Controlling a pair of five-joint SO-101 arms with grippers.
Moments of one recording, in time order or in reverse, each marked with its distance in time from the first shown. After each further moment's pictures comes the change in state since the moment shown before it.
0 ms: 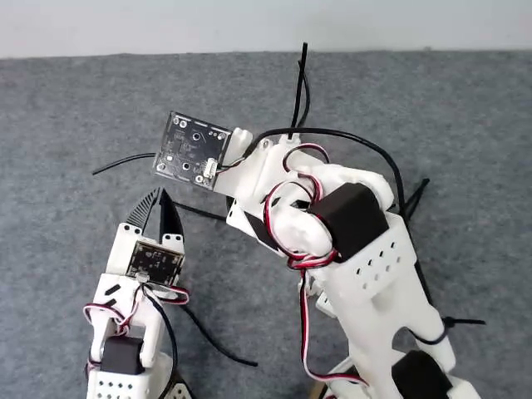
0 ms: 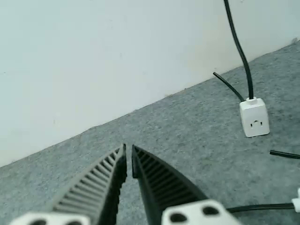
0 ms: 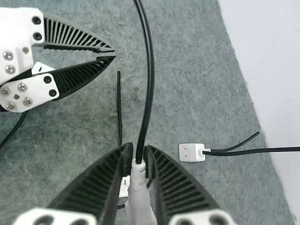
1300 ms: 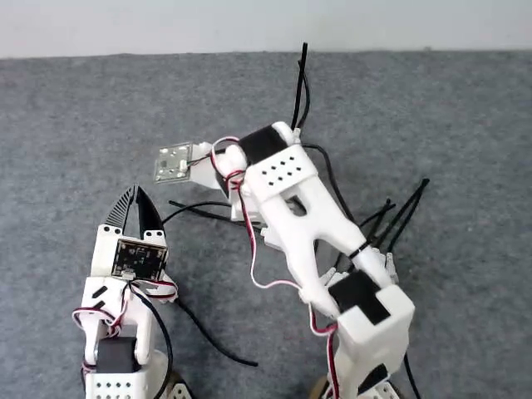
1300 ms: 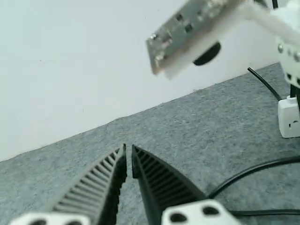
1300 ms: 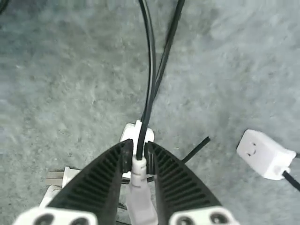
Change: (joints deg) left arm -6.6 0.0 0.0 -1.0 0.0; right arm 5.4 34.3 0.1 -2.5 18.1
